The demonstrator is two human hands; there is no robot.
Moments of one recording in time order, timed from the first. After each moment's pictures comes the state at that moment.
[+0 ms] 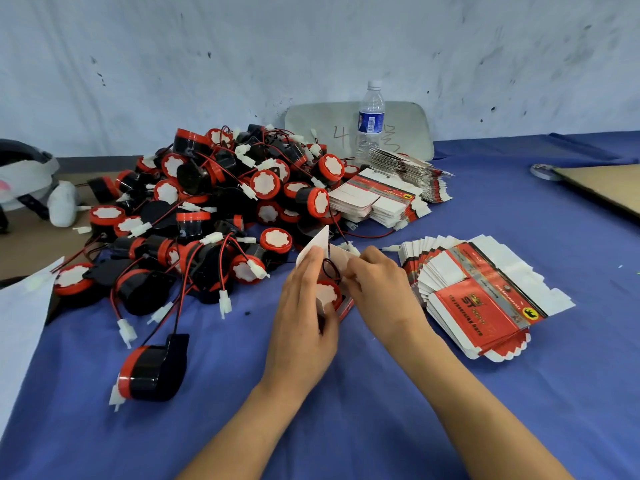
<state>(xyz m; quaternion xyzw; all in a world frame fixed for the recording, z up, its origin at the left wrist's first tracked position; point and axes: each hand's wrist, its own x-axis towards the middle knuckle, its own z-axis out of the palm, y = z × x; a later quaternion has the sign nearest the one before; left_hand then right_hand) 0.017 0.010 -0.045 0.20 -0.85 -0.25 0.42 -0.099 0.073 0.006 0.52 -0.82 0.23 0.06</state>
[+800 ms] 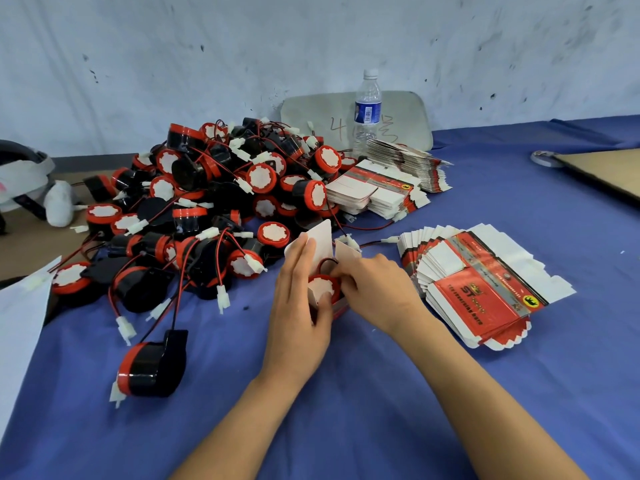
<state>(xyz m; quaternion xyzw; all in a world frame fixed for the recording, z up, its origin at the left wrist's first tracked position) 0.016 0.004 -0.045 0.18 -0.83 -0.27 0.46 -0.104 0.068 0.000 0.53 -0.84 0.15 0.00</state>
